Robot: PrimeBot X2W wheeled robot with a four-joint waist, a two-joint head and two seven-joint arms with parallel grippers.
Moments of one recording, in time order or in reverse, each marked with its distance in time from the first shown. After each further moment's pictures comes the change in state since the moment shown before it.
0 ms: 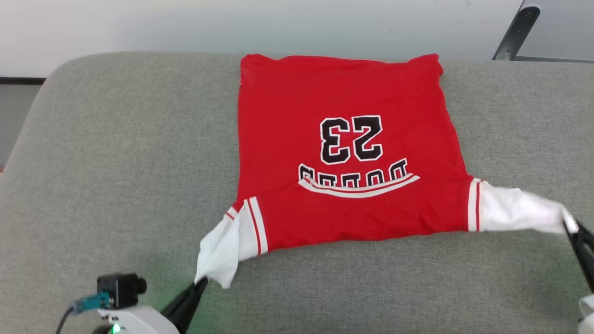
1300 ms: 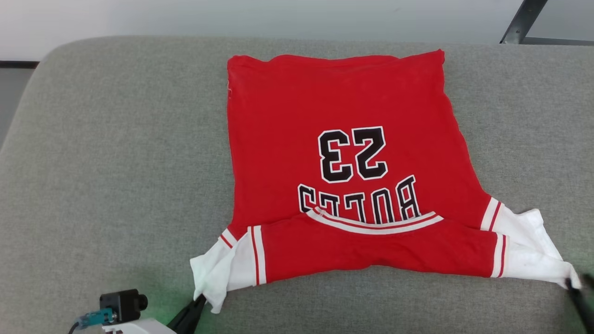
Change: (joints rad) left arm 0.052 -0.058 -0.002 0.085 -0.057 0.068 0.006; right arm 0.096 -0.050 0.099 0.170 0.180 0.000 0.072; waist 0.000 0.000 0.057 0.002
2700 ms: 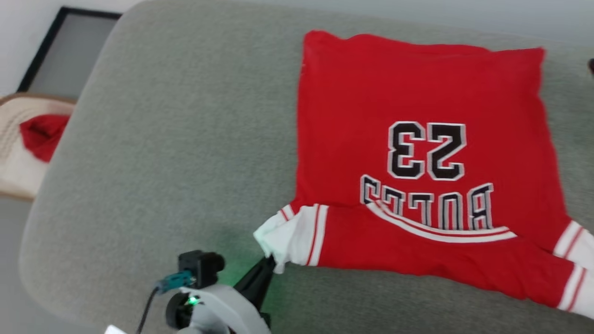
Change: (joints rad) left arm -0.190 -0.167 -0.133 0.018 0.168 -0.029 -0.066; right arm -0.805 -0.007 0.036 0.031 0.143 0.000 0.568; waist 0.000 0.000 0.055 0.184
